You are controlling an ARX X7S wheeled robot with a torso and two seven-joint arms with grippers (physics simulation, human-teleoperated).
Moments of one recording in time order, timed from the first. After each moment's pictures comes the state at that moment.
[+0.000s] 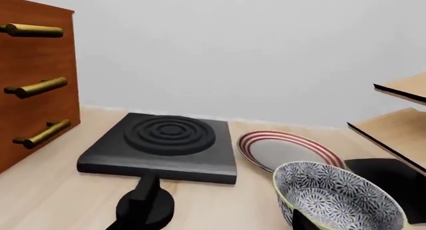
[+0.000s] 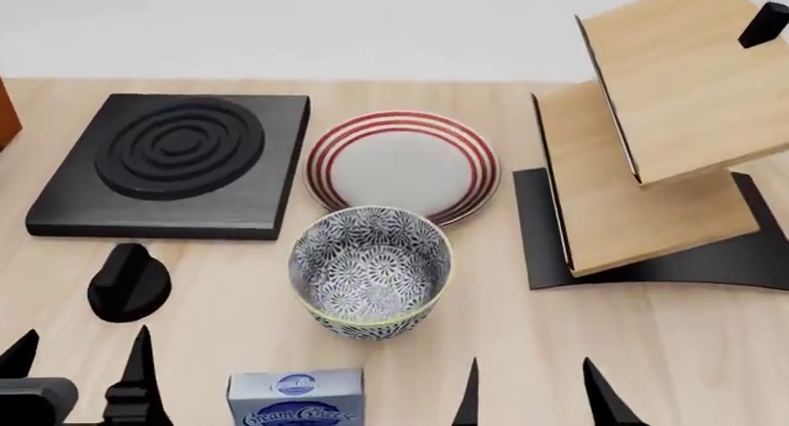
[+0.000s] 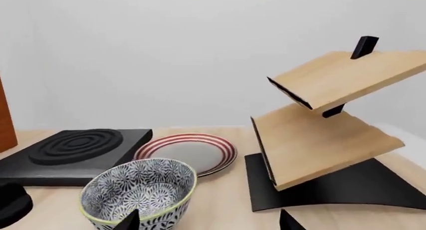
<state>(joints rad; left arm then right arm) -0.10 -0.22 0.07 0.23 -0.33 -0.24 -0.14 0.01 0.23 -0.14 -0.28 0.27 0.15 0.14</state>
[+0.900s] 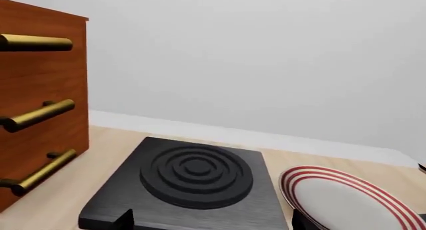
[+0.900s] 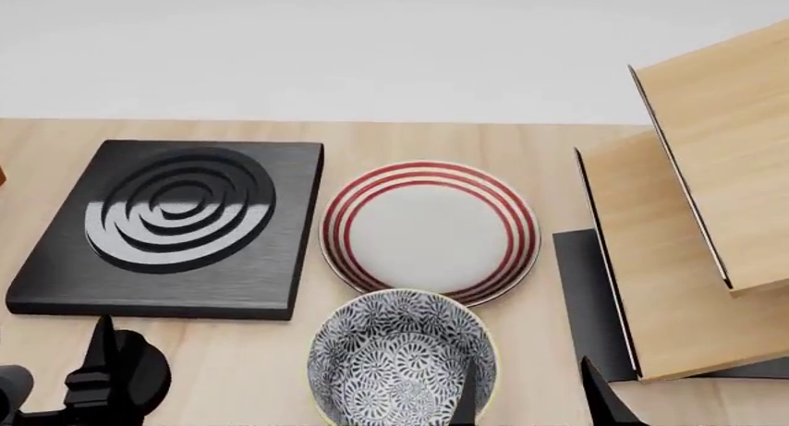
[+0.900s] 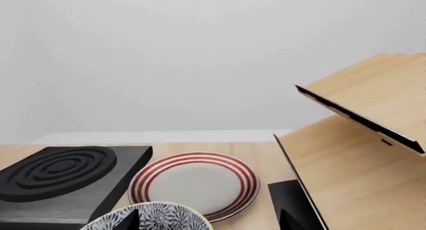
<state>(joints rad) -0.09 -0.25 0.02 0.26 -0.38 -0.24 -0.17 0.01 0.25 -0.16 -0.30 0.28 0.15 0.16</state>
